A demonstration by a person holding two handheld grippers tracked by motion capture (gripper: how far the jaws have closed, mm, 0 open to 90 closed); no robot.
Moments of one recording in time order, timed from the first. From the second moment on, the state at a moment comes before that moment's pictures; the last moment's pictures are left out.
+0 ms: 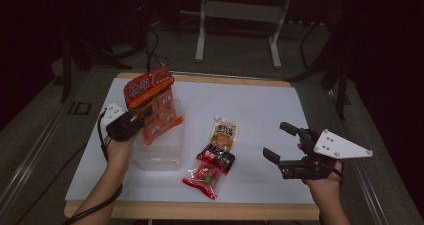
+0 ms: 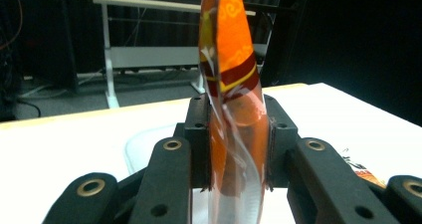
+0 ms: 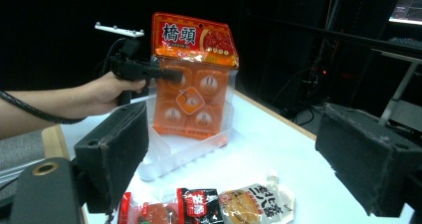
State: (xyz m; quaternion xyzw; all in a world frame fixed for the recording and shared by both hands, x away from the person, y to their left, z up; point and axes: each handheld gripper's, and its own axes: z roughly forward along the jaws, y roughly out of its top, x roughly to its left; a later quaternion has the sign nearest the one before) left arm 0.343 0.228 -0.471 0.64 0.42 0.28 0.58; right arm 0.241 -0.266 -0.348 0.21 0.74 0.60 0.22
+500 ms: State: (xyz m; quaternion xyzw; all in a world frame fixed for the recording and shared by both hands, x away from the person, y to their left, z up) left arm 0.347 0.240 -0.473 0.64 0.43 0.28 0.57; right arm 0.244 -0.265 -0.355 0.21 0.74 0.60 0.21
